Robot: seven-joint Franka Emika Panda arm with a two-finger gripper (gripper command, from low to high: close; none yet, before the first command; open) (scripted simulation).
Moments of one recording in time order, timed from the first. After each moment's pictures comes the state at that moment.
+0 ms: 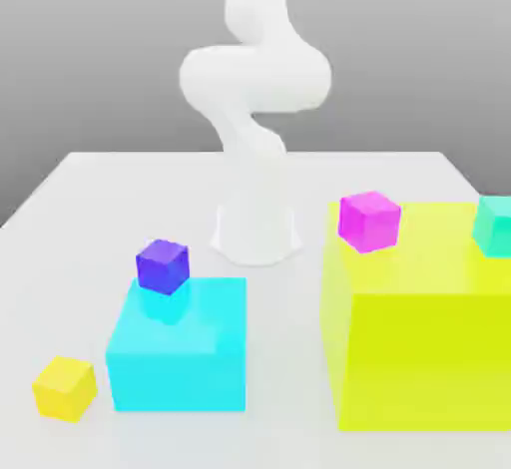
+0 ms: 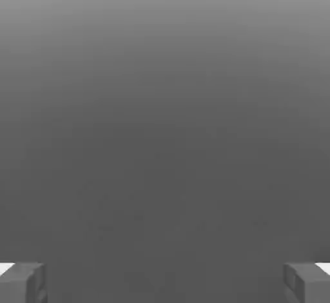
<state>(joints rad) -0.07 -0.72 0.02 -2.32 -0.01 2.33 0.91</state>
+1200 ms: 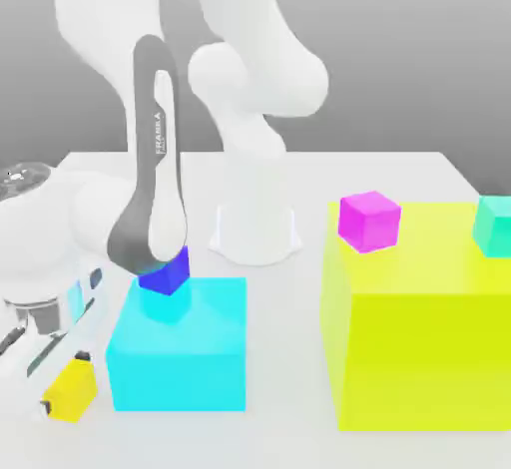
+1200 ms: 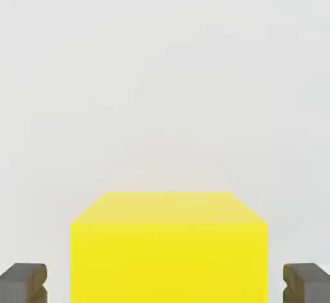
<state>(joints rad) -0.54 0.39 -0.01 -2.48 0.02 2.87 2.04</state>
